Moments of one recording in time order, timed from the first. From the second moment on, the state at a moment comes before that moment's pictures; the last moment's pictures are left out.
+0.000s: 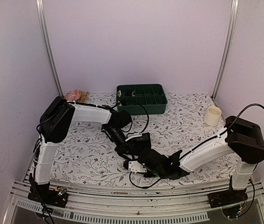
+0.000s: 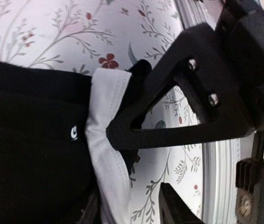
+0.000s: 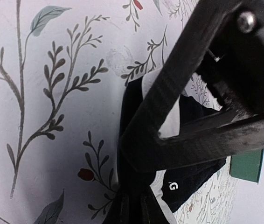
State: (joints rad) left arm -0.75 2.31 1.66 -0.94 0.88 0.70; right arm 1.25 1.88 0.88 0.15 0.54 -0.63
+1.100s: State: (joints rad) left arm -0.93 1.57 0.64 0.20 0.32 0.95; right arm 0.90 1.93 1.19 -0.38 -0.41 -0.27
